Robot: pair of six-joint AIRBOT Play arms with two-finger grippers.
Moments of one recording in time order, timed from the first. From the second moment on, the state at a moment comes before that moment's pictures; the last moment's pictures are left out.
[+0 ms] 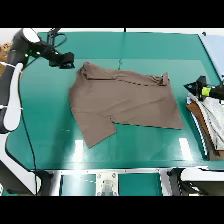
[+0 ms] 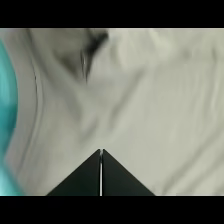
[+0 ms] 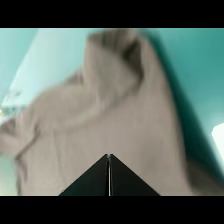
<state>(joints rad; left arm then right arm) -0.03 -1.87 2.02 1.07 -1.41 -1.44 -0.64 -1.45 1.05 -0.52 1.10 1.17</state>
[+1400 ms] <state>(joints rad) 0.07 -1.54 0.86 0.67 -0.99 -1.21 -0.67 -1.01 0.31 -0.78 0.95 1.61</state>
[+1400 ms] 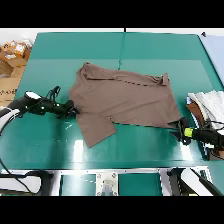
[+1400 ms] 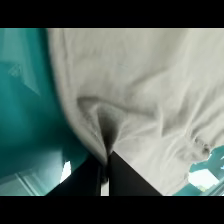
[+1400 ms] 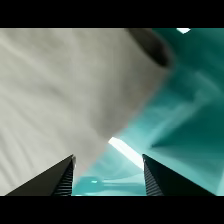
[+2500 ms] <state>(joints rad) 0.09 -1.47 0.96 0.87 -1.15 -1.21 -0.59 -1.17 0.42 -0.74 0.81 1.51</state>
